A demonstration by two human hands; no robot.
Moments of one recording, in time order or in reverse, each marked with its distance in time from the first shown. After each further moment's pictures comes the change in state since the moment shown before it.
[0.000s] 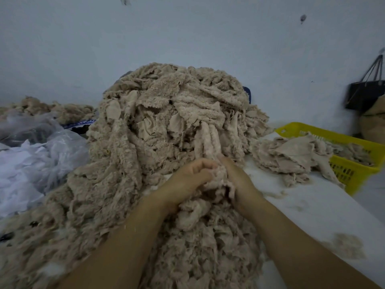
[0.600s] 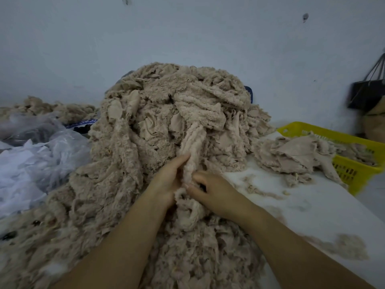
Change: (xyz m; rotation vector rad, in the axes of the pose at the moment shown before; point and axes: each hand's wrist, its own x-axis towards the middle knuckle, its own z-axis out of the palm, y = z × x) left_hand 0.007 0.000 -0.018 -0.675 0.240 -0.294; right_hand -0.025 0.003 0.028 -0.938 -0.356 -0.660
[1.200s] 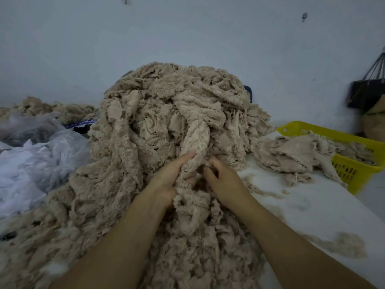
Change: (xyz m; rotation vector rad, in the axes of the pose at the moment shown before) left_hand -0.004 0.005 0.003 -0.037 -0.125 -0.041; right_hand 0.004 0.012 -0.008 0.116 0.251 0.314
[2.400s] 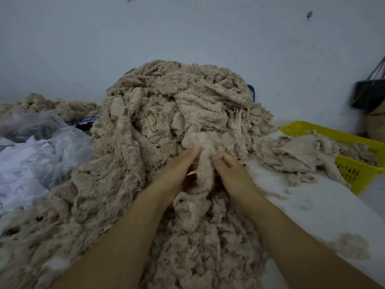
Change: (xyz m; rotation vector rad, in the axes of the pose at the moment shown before) left_hand 0.001 -0.006 0.001 0.399 0.030 0.226; right_hand 0.001 0.002 -0.004 0.509 0.037 0.062
